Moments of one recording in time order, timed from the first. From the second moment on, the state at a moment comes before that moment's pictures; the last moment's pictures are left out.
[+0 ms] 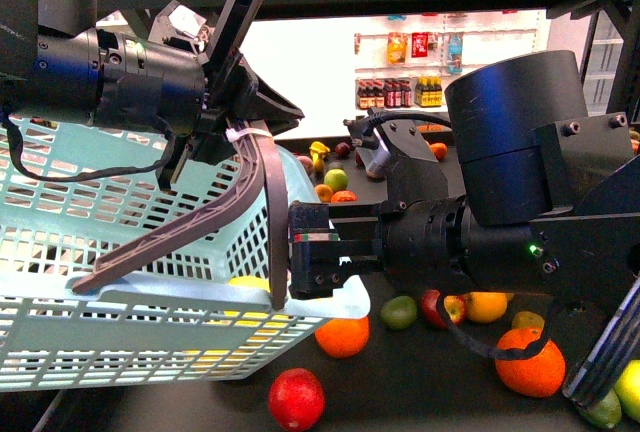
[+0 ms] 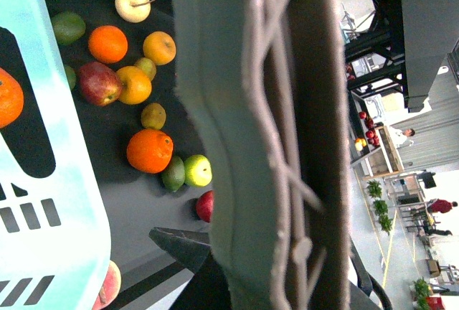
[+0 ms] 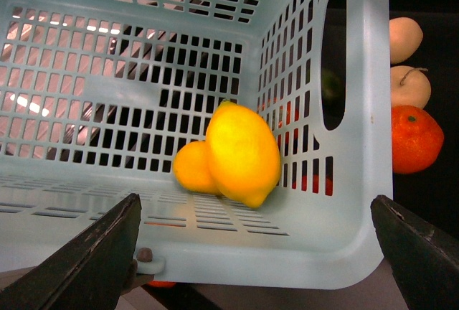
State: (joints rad) left arm -0.25 1.87 1.35 0.24 0.67 -0.74; right arm 0.39 1.91 1.03 0.53 -0.26 0.19
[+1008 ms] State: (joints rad) left arm -0.26 1.87 1.35 0.24 0.67 -0.76; right arm 0.06 1.13 0.52 0.50 -0.19 0.00
